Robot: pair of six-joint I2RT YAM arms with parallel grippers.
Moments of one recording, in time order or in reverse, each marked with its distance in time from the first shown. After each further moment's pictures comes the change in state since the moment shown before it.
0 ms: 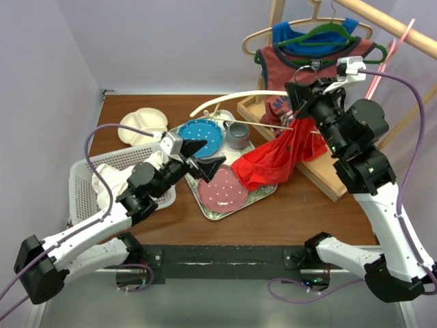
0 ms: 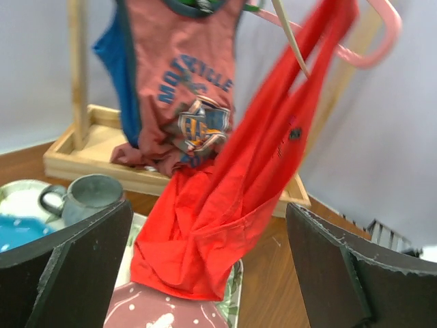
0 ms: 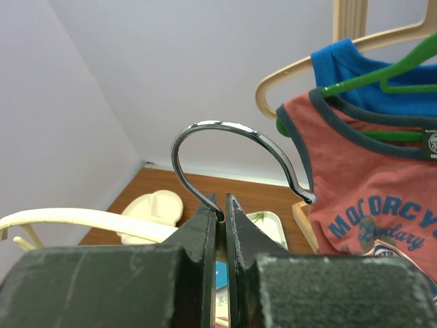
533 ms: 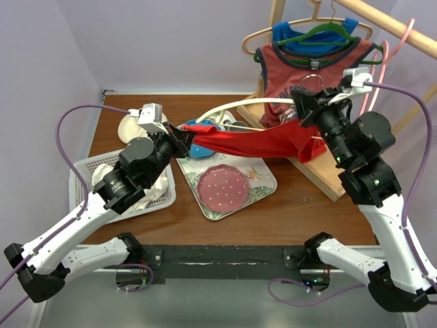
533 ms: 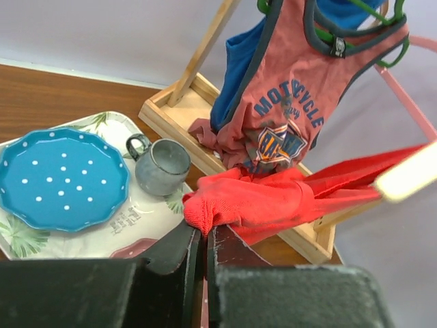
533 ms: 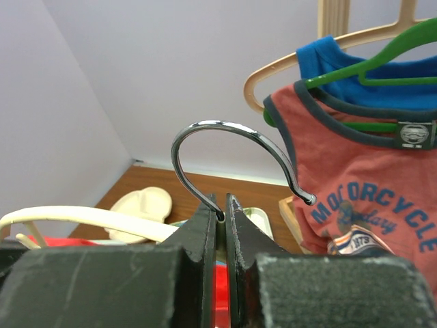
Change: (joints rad) left arm -0.005 0.022 0.428 -0.682 -0.413 -0.270; right arm 0.000 -0.087 -0.072 -0.005 0.023 -0.042
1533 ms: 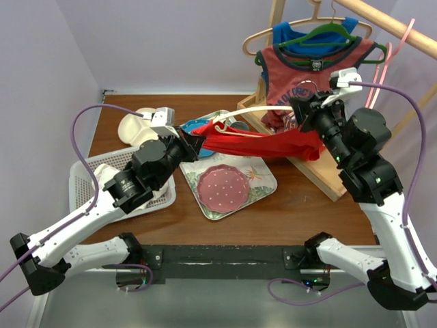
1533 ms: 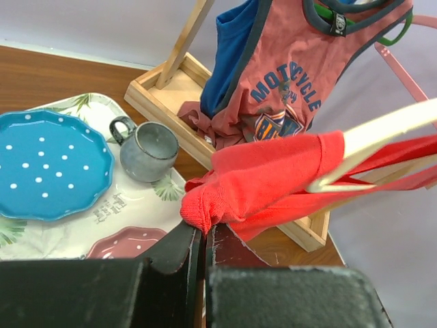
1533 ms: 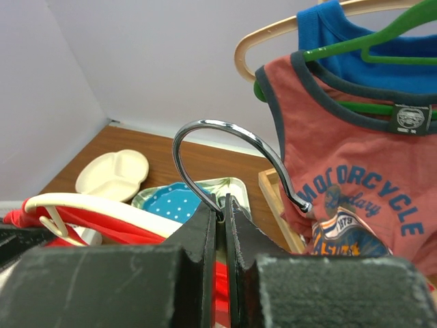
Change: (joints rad) left arm -0.065 0.048 -0.035 0.050 -0.021 -0.021; right arm -0.001 0.027 0.045 -0.132 -0.020 -0.093
